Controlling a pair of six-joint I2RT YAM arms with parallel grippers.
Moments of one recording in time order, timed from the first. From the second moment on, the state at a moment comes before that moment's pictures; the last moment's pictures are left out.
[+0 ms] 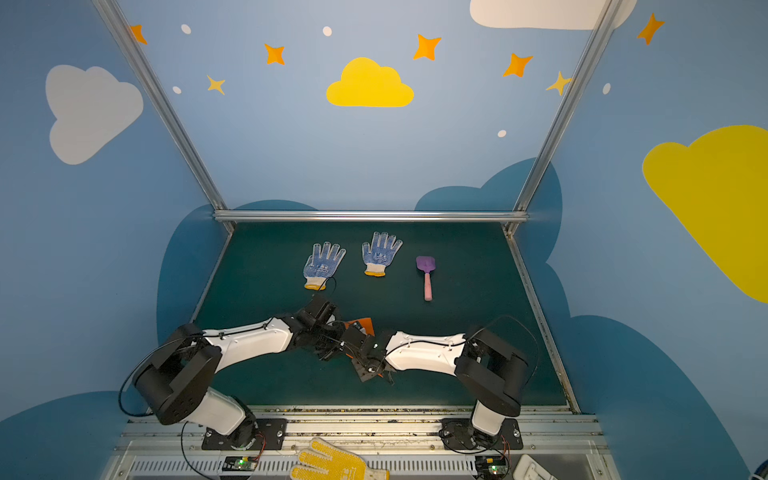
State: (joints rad) left arm -0.65 1.54 0.73 -0.25 0.39 -1.24; right arm 1.18 1.69 0.98 -0.57 0.17 0.55
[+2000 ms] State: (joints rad) left arm -0.66 1.52 0.81 -0.37 0.33 -1.18; right arm 1.18 1.70 0.95 -0.53 0.18 0.63
